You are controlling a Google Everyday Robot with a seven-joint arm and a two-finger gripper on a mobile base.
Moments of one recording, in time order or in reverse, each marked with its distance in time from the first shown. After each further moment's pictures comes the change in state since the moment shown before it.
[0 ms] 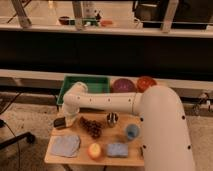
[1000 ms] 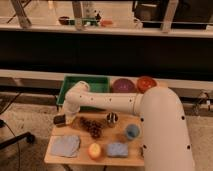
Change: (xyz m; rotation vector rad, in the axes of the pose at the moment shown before) arm -0.005 -0.025 0.005 0.039 -0.035 0.008
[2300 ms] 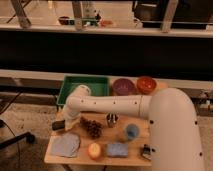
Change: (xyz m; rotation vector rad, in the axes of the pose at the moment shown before) arm -0.014 0.042 -0.018 -0.017 -0.022 -0.007
